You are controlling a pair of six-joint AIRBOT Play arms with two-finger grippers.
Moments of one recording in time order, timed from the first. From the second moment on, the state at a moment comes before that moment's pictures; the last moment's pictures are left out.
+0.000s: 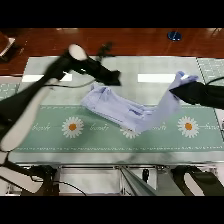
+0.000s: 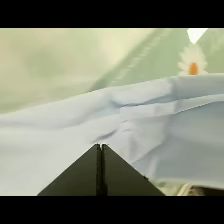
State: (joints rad) left arm -0.39 -1.73 1.67 0.80 -1.19 -1.36; right arm -0.05 -0.72 0.97 -0.86 1.20 1.54
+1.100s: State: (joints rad) left arm 0.15 -0.62 0.67 0.90 -1.02 -1.38; right arm 0.57 -1.90 1.80 -0.76 0.98 1.57
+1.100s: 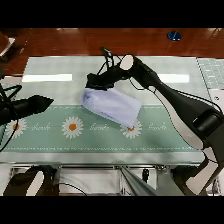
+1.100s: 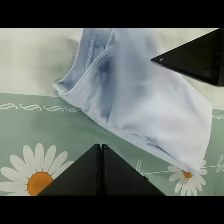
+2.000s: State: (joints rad) left arm 0.14 -0.72 0.58 0.90 -0.96 -1.34; right arm 0.23 -0.97 0.91 -1.63 1.12 2.07
